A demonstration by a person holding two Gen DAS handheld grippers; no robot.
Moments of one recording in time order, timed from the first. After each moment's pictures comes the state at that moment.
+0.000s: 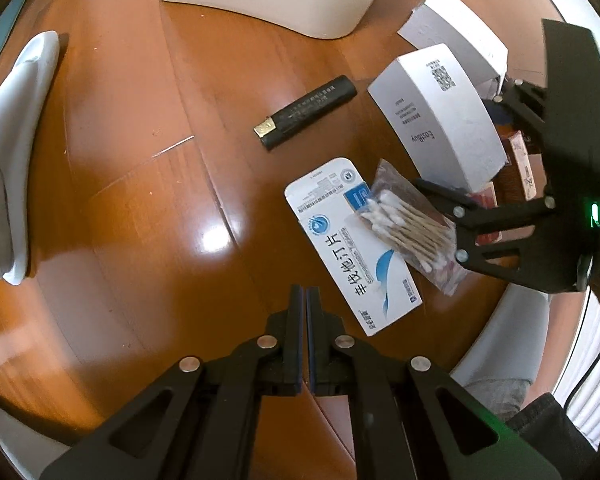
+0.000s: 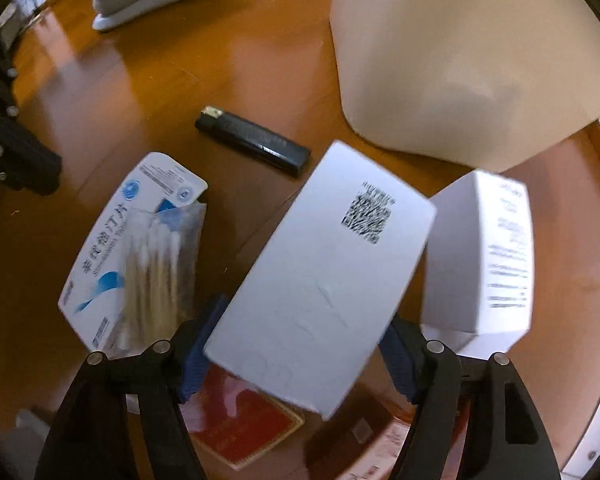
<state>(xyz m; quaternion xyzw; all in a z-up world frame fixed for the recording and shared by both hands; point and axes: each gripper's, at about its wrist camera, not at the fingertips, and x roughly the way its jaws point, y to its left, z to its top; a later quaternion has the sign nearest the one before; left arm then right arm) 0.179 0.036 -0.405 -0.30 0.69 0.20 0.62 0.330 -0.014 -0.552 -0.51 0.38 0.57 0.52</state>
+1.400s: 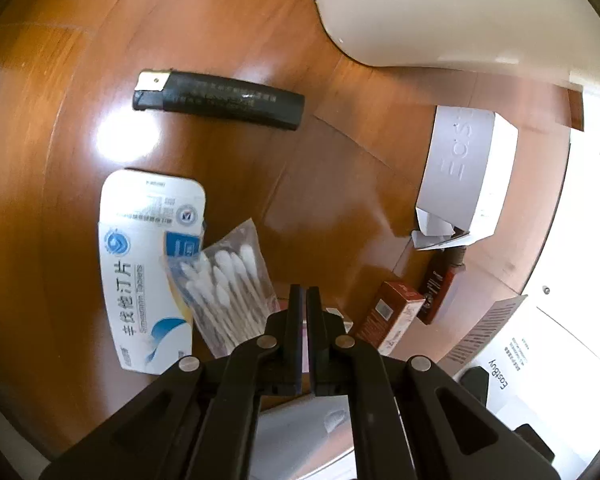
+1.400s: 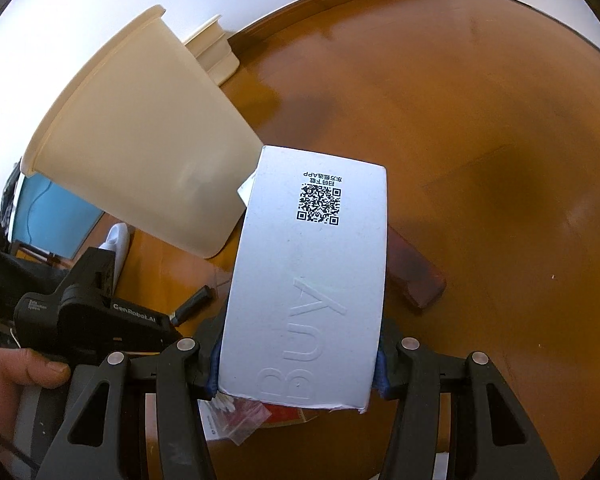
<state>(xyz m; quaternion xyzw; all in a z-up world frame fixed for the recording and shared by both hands) 0.242 0.060 -0.473 -0.67 0.51 0.25 0.48 0.419 -0.136 -0.477 -0.02 0.52 0.41 0.74</state>
